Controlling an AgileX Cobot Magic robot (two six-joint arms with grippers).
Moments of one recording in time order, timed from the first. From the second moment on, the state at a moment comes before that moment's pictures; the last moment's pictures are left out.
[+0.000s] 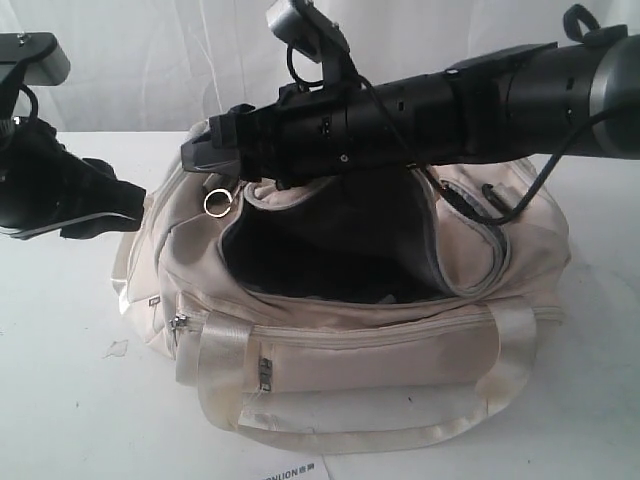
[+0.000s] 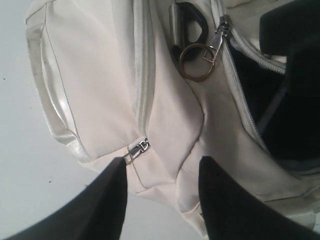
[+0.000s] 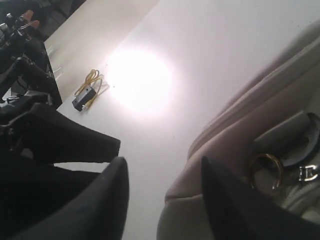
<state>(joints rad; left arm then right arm) -0.32 1.17 -0.92 -0.13 0.64 -0.05 0.52 1.76 -1.23 1.57 0.74 -1.24</state>
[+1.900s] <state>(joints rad) -0.32 1.07 -0.92 -0.08 0.66 -0.05 0.53 1.85 -1.41 0.80 0.69 -0.98</state>
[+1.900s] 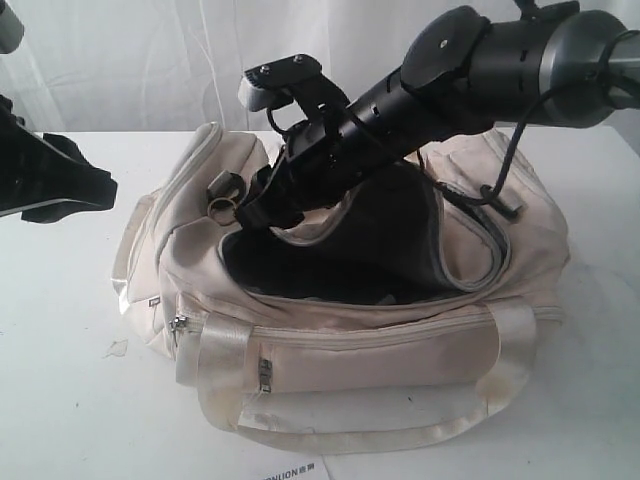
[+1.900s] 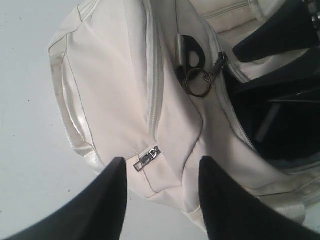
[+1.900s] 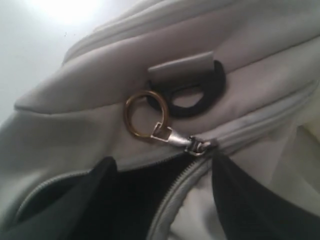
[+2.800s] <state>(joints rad) -0.32 1.07 -0.92 -0.08 0.65 -0.05 0.61 1.89 -1.51 0.65 0.62 -1.11</state>
